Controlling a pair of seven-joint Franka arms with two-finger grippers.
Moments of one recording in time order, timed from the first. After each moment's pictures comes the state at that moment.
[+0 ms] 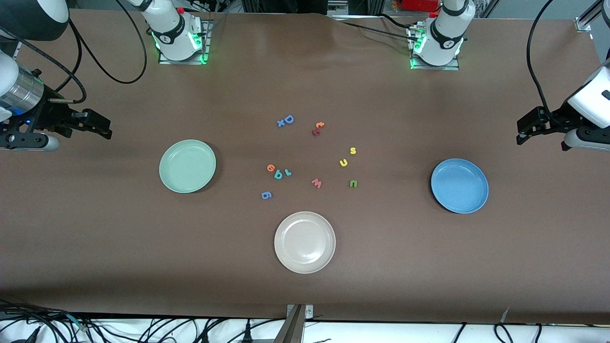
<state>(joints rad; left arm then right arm) -0.09 0.06 0.08 -1.58 0.02 1.72 0.12 0.04 0.08 0.03 -1.60 0.00 1.67 0.10</state>
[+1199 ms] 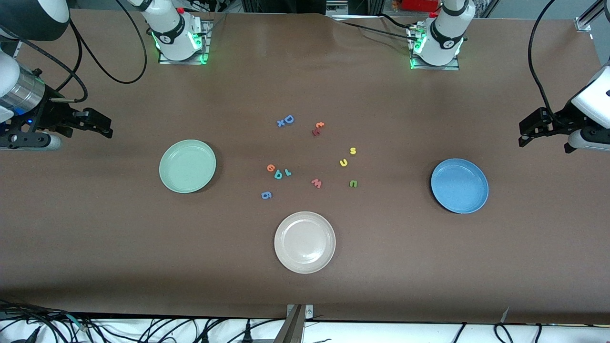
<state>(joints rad) -0.09 0.08 0.07 -1.54 0.02 1.72 0.12 0.04 0.08 0.04 -1.60 0.00 1.66 0.08</state>
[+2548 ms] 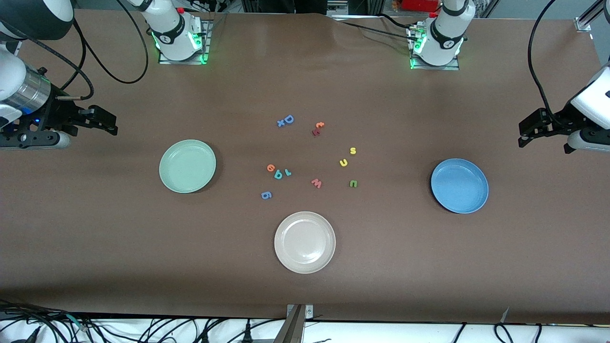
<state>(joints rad) -0.09 0.08 0.07 -1.54 0.02 1.72 0.12 0.05 0.09 0.03 -1.60 0.00 1.64 0.06</state>
